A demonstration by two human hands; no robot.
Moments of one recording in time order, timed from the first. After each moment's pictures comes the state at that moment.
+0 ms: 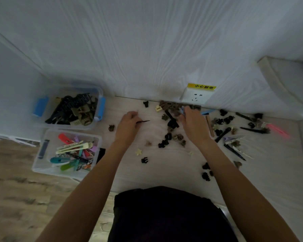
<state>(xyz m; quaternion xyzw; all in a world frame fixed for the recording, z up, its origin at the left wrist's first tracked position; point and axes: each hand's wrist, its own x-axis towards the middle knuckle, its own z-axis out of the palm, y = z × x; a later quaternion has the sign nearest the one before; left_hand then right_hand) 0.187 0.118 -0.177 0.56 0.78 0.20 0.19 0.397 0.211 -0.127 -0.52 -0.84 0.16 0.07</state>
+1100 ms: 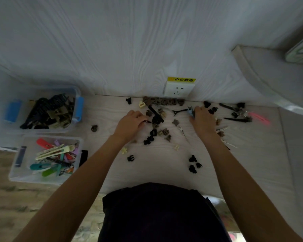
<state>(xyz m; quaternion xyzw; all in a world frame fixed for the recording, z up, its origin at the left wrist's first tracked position) 0.227 0.143 -0.172 0.72 0.66 0.11 0.19 0.471 0.240 -0.154 -0.63 -0.77 0.11 -0.06</state>
